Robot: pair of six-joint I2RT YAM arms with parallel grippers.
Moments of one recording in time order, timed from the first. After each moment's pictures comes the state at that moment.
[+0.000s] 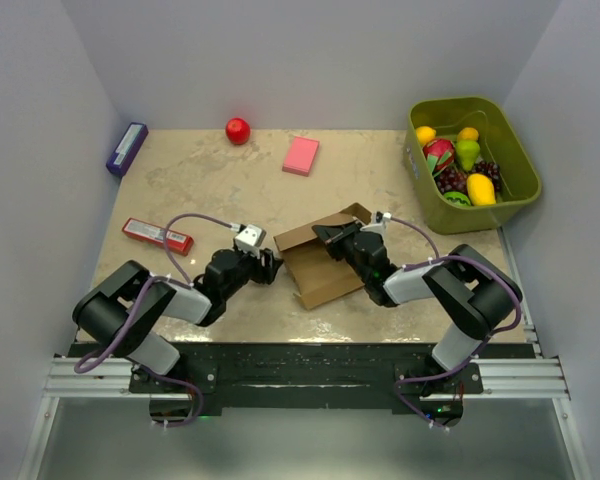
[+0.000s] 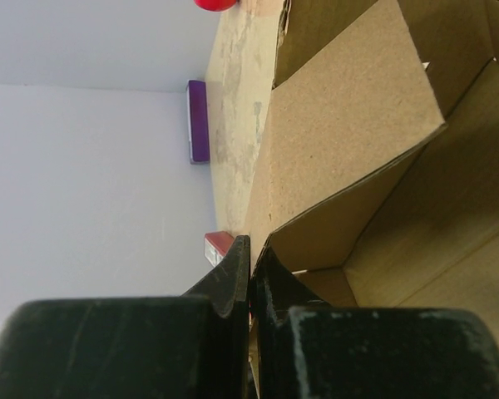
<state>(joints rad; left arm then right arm) -0.60 1.54 0.28 0.97 0.01 -0.19 0.67 1.68 0.52 0.94 0.22 1.42</state>
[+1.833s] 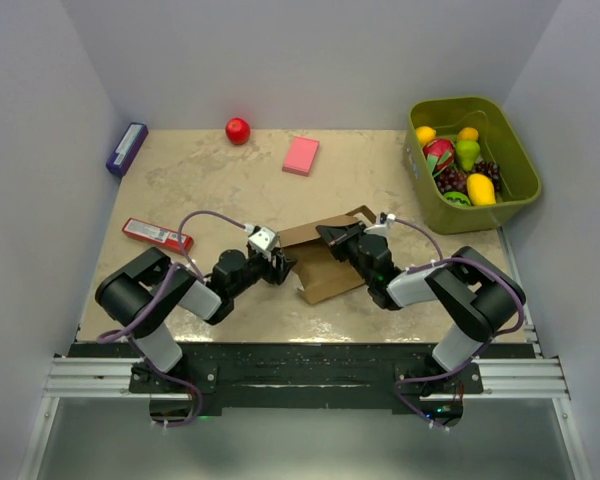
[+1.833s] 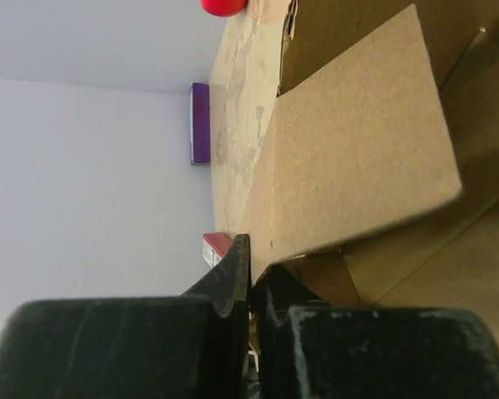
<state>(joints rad) -0.64 1.68 0.32 1.16 0.10 -0.13 0.66 1.66 0.48 0.98 0.21 1.38</state>
